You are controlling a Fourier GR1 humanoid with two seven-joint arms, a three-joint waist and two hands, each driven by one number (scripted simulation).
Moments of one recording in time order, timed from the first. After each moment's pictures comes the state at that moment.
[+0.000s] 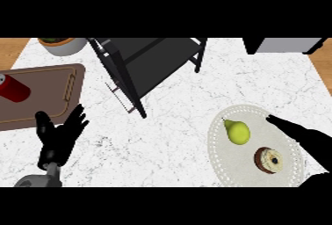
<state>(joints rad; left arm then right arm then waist) -0.04 0.28 -0.07 -1.36 0.25 0.12 0.26 0.05 -0.64 0.10 -1.79 0.41 0.51 0.16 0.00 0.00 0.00</state>
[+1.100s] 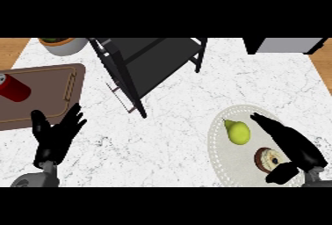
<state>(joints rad) -0.06 0.24 0.03 -1.34 0.19 0.03 0.27 -0.01 -0.42 0.10 -1.52 0.76 0.36 -0.01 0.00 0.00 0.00</state>
